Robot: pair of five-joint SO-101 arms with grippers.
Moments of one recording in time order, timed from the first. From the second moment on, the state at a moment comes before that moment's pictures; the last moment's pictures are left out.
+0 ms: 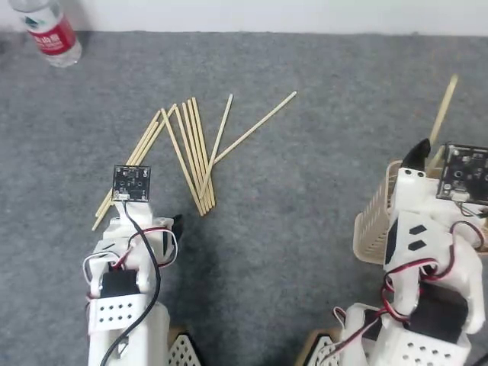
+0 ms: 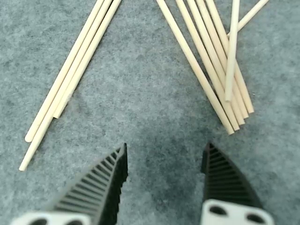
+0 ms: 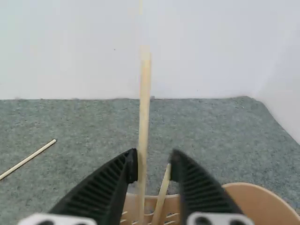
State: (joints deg) left arm -13.5 -74.2 92.8 38.8 -7.2; right arm 12.4 -71.6 38.7 57.9 8.0
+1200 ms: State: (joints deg) left arm -13.5 -74.2 92.8 38.8 -7.2; right arm 42.9 -20.0 -9.1 89.0 23.7
